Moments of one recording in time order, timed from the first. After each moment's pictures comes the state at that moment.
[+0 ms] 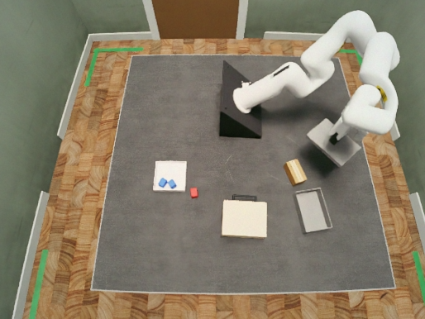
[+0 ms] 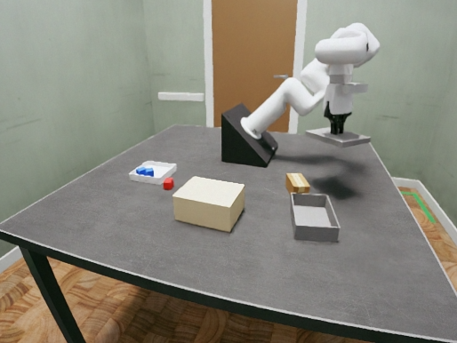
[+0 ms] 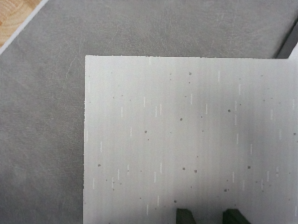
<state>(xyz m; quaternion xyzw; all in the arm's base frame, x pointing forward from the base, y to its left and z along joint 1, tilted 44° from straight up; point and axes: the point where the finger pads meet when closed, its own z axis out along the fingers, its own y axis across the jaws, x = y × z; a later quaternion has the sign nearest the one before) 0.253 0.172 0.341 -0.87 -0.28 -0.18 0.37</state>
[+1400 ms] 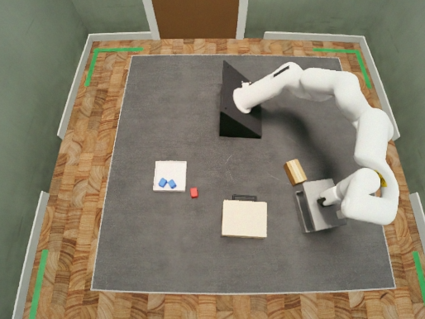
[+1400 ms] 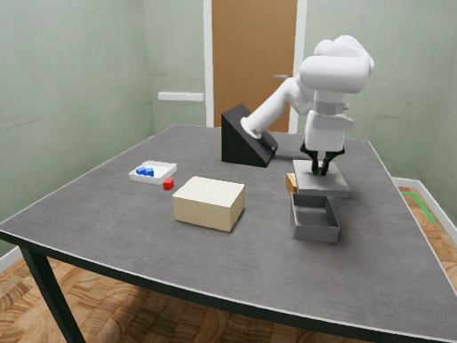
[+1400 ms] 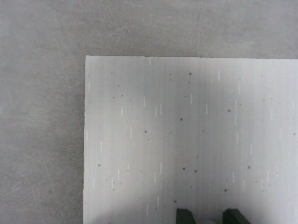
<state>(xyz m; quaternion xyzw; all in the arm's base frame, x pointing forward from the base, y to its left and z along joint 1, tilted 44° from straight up) 0.507 0.149 0.273 -0.92 -0.05 -0.06 0.37</state>
